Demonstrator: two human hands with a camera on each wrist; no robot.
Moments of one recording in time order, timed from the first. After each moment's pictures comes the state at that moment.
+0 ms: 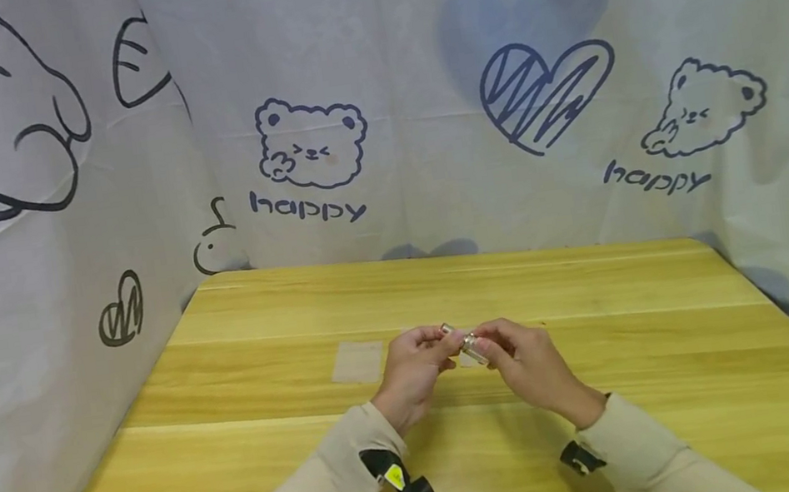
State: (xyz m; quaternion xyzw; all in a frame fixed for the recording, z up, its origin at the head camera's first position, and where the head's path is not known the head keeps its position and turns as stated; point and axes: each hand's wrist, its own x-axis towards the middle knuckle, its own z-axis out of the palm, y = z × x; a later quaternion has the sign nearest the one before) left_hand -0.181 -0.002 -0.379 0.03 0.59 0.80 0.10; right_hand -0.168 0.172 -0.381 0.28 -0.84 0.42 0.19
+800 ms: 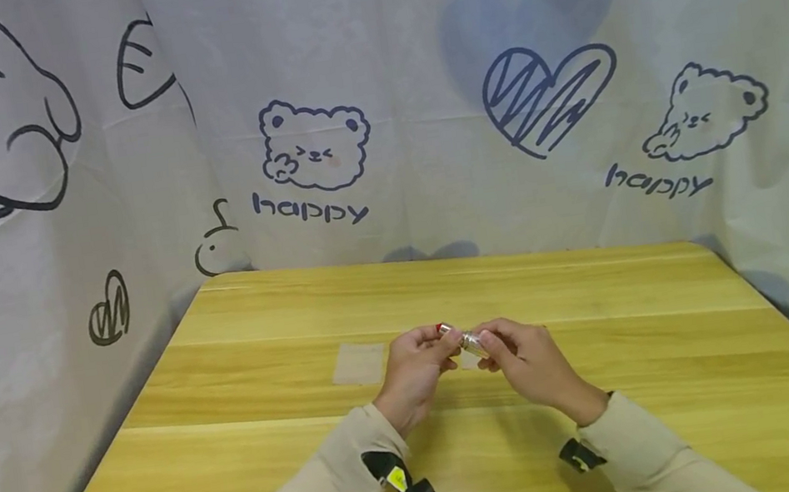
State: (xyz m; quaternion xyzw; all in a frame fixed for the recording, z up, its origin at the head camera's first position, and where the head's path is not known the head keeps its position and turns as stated) left_hand -0.180 -0.001 -0.375 0.02 0.59 0.80 0.08; right_hand -0.171 0.172 -0.378 0.26 -0.84 0.45 0.14
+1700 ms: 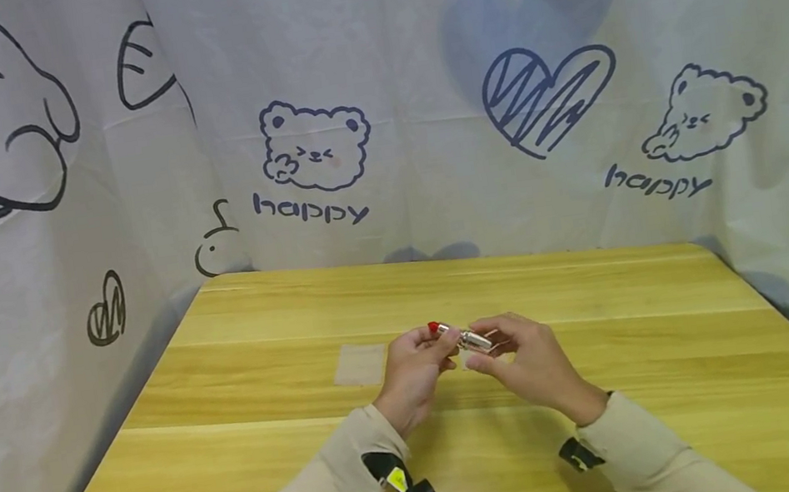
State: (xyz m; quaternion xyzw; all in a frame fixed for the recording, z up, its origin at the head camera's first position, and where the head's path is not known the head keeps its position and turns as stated) left_hand -0.180 0.000 -0.377 0.01 0.58 0.81 0.07; right_hand -0.170 0.171 -0.376 0.26 -0.85 0.41 0.18
